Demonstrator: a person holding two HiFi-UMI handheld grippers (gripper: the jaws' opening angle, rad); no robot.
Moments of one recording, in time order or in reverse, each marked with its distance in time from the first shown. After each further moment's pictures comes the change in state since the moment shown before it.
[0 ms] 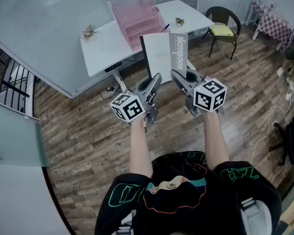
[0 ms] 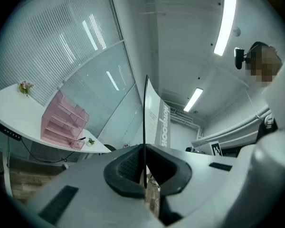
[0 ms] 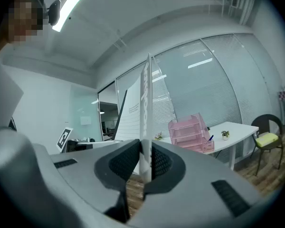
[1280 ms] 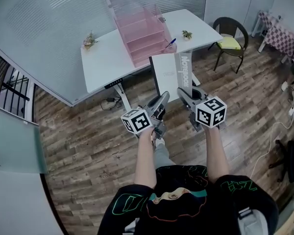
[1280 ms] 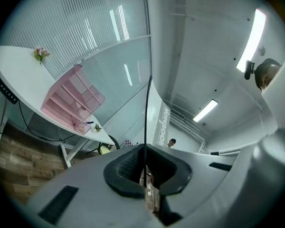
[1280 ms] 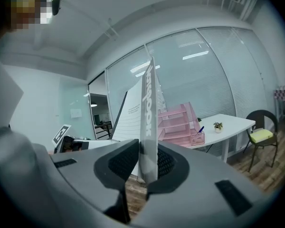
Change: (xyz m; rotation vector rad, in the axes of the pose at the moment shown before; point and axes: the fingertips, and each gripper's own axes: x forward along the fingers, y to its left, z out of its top) left arm 0.070 0.098 -0.044 -0.248 0.012 0.038; right arm 0.052 -0.109 -0.048 0.025 0.123 -0.073
